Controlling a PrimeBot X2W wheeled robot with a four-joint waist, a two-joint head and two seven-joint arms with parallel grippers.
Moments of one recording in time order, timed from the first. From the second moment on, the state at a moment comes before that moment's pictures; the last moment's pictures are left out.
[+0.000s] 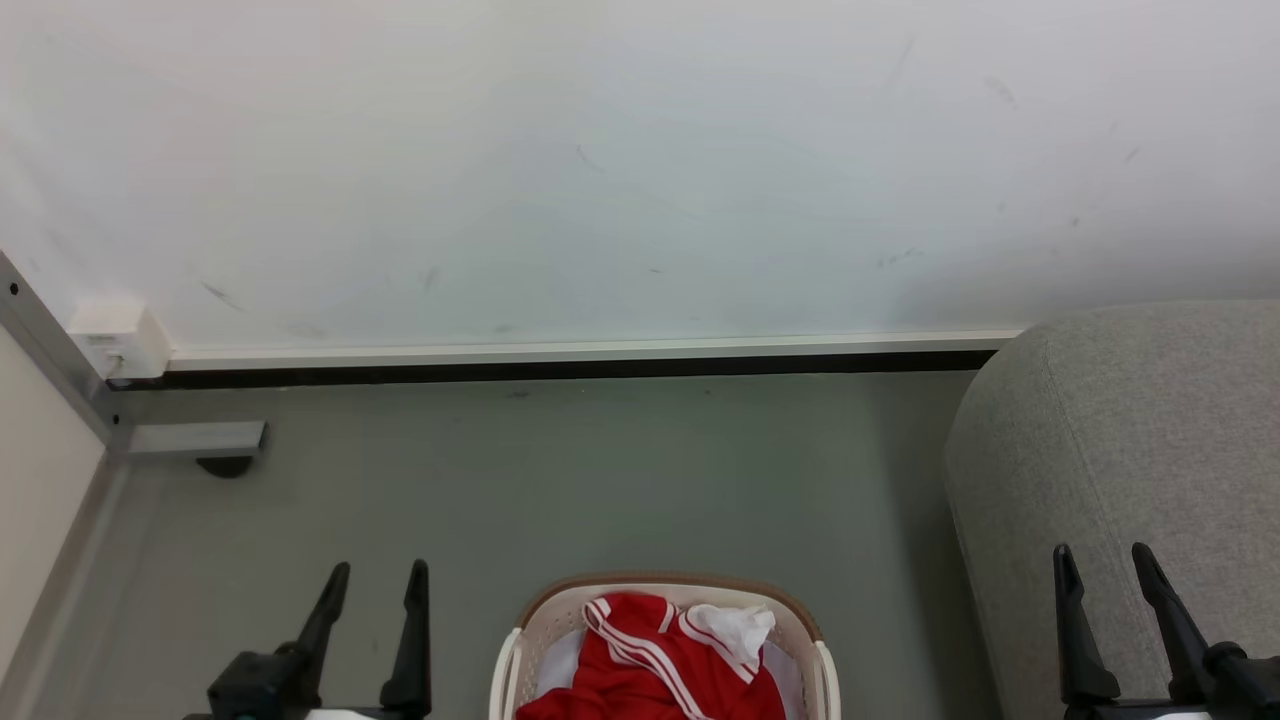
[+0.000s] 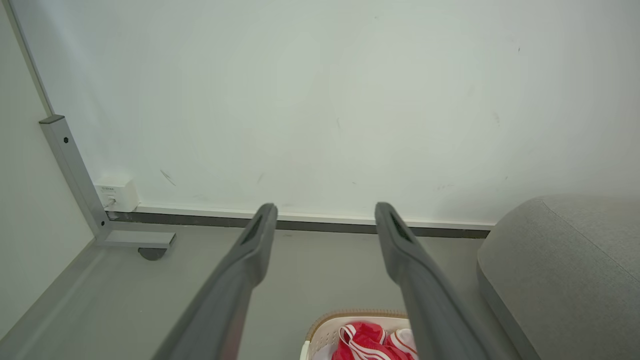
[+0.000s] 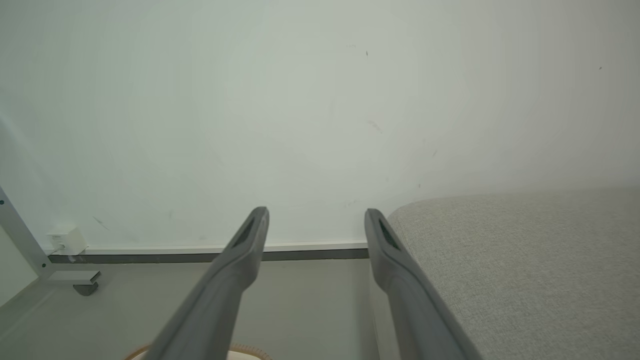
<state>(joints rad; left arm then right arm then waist) -0.01 0.08 -0.07 0.16 -0.18 -0.03 -0.22 -0.01 -0.04 -0.03 0.17 0.22 0.13 -0.23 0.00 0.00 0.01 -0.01</state>
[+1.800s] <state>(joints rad) -0.07 0.10 -0.11 0.36 -0.04 -0.12 -0.26 -0.06 -0.05 0.03 0.13 0.16 0.13 -0.26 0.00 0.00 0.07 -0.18</state>
